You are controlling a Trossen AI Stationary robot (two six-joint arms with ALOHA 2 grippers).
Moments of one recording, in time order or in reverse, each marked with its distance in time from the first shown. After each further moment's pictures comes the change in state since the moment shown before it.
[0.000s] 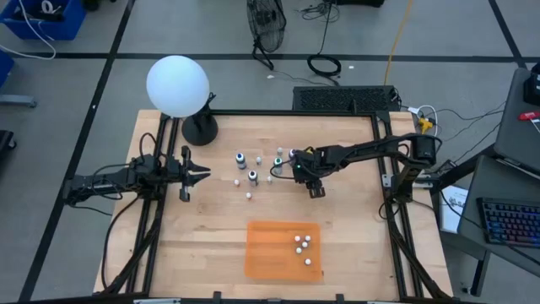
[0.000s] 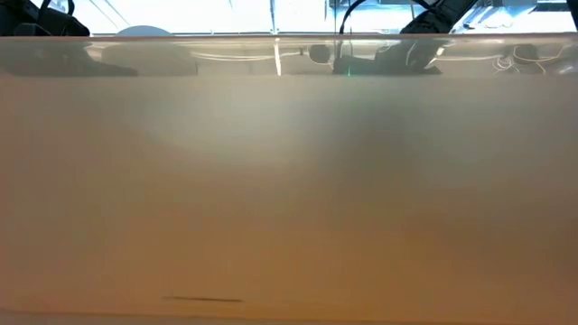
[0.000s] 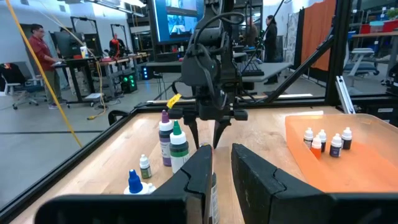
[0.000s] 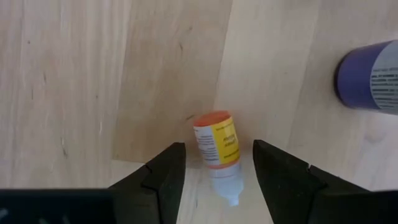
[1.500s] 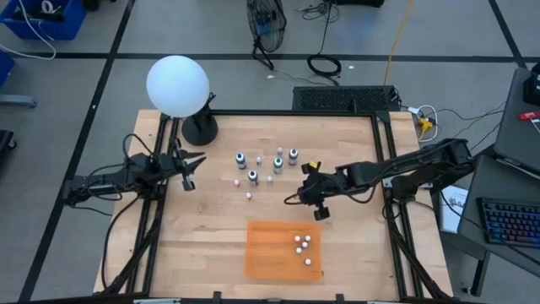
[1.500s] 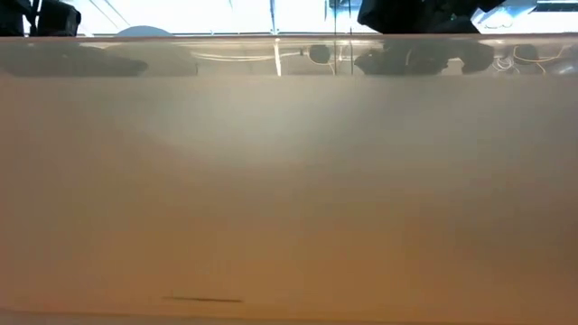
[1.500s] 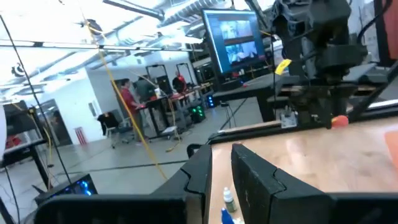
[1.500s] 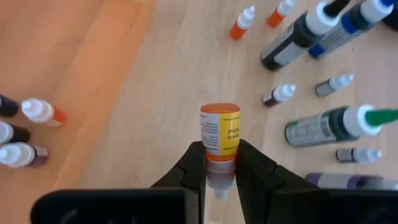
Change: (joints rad) left arm 0.006 0.000 0.000 0.166 -0.232 0.251; right arm 0.331 -0.342 -0.006 0.083 0.114 0.143
